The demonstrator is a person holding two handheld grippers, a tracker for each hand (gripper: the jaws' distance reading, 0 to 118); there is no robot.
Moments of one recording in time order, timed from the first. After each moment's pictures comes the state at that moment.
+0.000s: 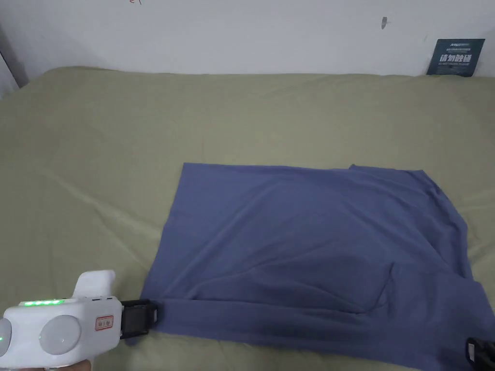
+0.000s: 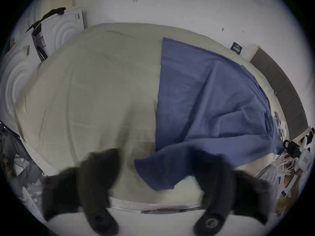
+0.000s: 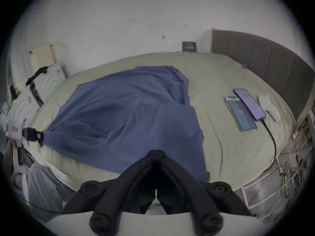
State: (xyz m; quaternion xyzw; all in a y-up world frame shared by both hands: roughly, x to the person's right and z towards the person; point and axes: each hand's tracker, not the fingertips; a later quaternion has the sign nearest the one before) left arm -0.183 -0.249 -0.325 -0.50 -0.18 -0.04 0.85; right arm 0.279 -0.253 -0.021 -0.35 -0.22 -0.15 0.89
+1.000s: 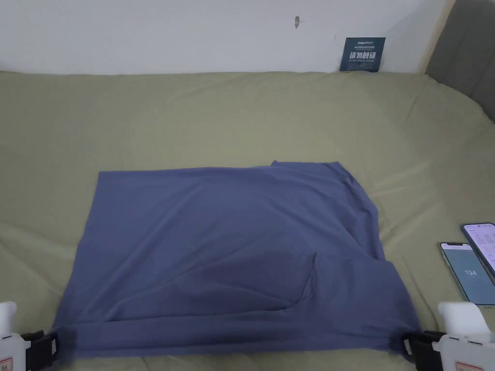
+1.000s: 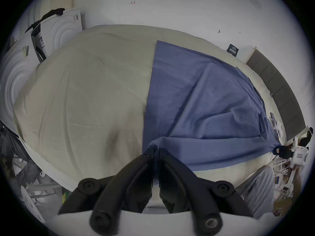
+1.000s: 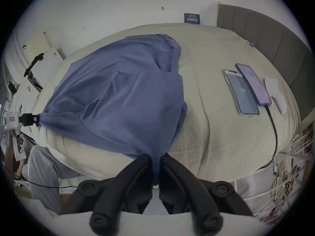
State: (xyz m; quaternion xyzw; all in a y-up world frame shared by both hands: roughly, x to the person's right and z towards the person) left arm -0.171 -0.232 -0.309 -0.49 -0.19 -0.03 0.85; right arm 0.331 -0.255 -0.008 -0.46 -0.17 -0.16 0.86
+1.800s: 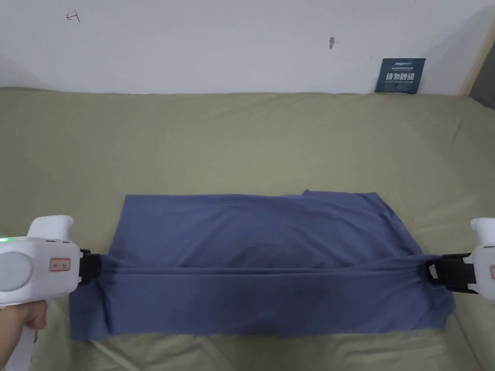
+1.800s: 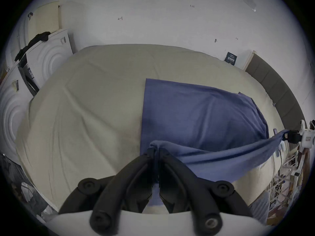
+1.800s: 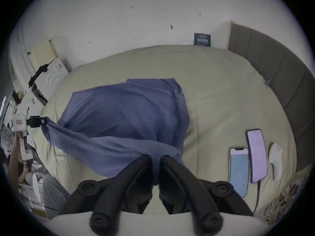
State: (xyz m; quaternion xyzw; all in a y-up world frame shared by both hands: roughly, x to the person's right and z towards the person) left arm -0.090 -0.182 -0.443 -0.45 -0.21 -0.05 0.87; right arm 0.427 -0.177 -0.156 -0.42 -0.14 -0.16 0.88
